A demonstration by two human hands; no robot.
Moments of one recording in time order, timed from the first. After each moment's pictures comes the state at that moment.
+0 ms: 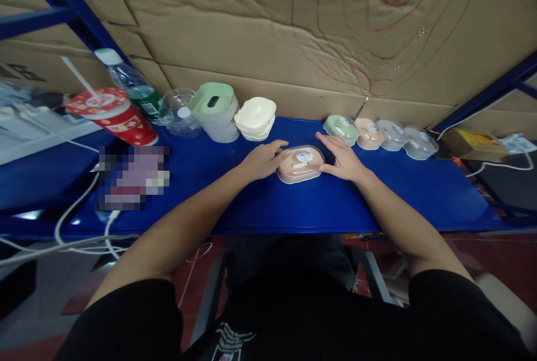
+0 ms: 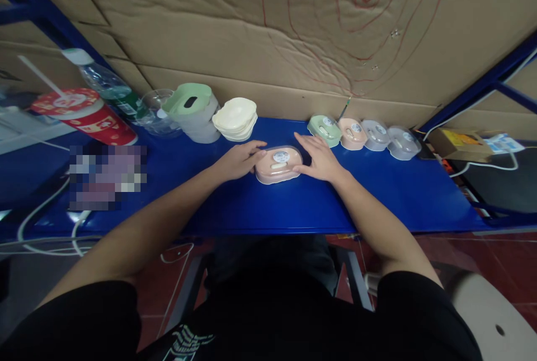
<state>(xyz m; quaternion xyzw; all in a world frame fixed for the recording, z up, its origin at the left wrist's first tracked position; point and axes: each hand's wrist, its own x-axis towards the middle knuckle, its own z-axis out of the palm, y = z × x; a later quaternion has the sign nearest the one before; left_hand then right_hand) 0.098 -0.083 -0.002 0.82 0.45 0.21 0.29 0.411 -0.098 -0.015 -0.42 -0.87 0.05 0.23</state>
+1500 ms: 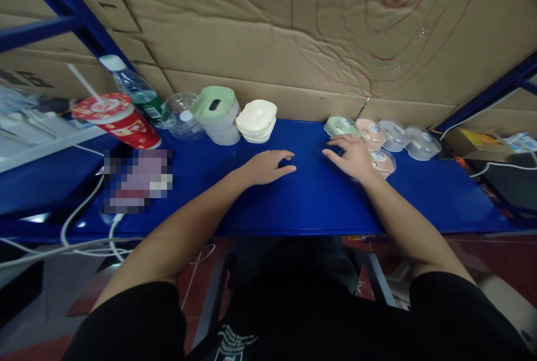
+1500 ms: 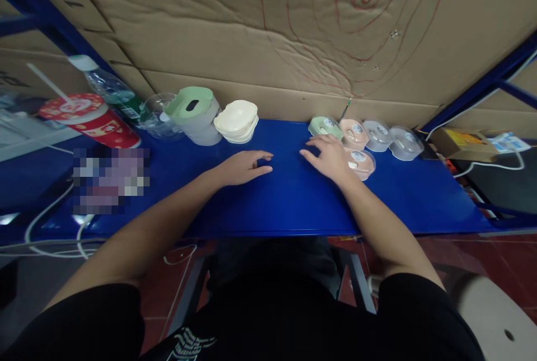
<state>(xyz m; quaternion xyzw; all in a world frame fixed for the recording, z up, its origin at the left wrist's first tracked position) 0.093 -0.081 -0.002 0.88 0.38 0.12 0.27 0.408 -0.105 -0.001 -0.54 -0.79 -0.02 0.29</state>
